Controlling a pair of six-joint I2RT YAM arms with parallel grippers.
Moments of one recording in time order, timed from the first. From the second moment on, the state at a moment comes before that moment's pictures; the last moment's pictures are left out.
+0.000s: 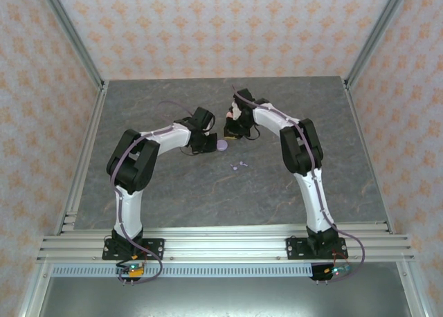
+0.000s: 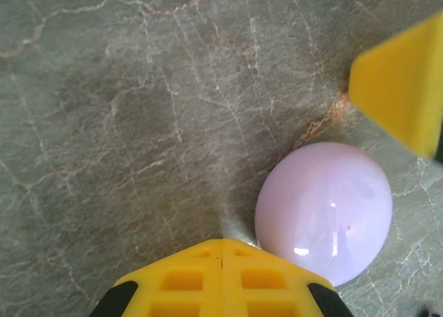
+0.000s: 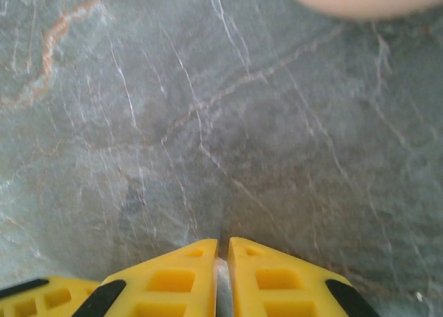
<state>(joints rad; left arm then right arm) -0.44 2.03 1.34 -0.45 0.17 -0.58 0.45 2.34 1.86 -0.74 -0.45 0.43</state>
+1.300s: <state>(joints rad) -0.40 1.95 1.35 -0.50 0.15 -0.57 0.41 2.07 1.55 -0.67 -0.44 0.49</state>
